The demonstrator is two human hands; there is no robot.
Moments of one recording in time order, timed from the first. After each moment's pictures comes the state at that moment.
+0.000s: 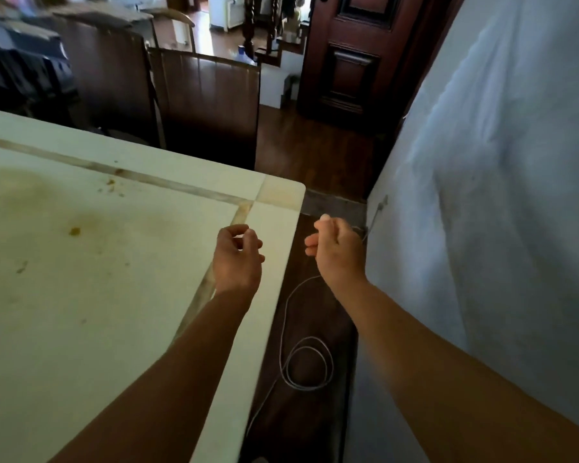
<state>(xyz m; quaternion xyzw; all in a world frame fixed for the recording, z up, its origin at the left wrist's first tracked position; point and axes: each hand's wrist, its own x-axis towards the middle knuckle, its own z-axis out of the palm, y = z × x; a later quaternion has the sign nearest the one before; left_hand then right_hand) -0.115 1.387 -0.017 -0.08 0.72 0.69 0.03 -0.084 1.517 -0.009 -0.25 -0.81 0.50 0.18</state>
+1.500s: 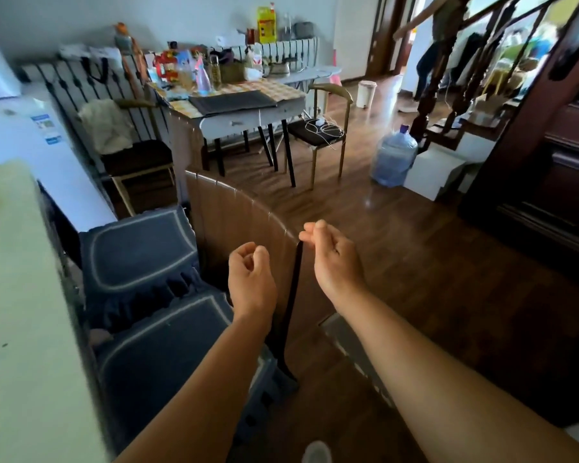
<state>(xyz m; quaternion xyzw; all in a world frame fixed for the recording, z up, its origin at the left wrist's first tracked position) -0.747 1.674 0.005 -0.30 0.64 0.67 -0.23 -0.793 1.776 0.029 0.08 -0.78 0.62 0.01</state>
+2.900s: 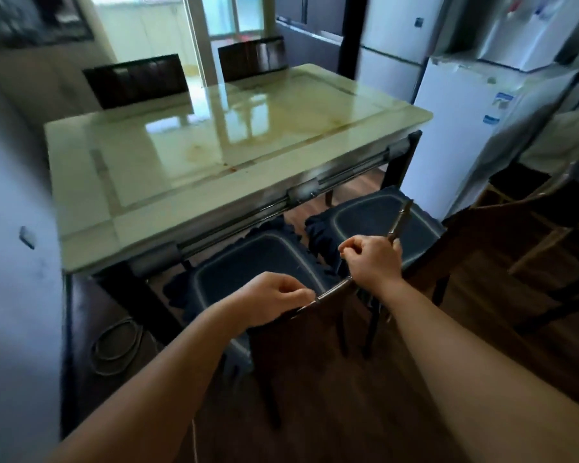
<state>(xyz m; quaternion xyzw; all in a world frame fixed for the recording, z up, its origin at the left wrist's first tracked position) -0.929 1.688 0.006 -0.67 0.52 0.49 -0.21 -1.098 1.564 -0.026 0.78 -0.57 0.19 -0.18</state>
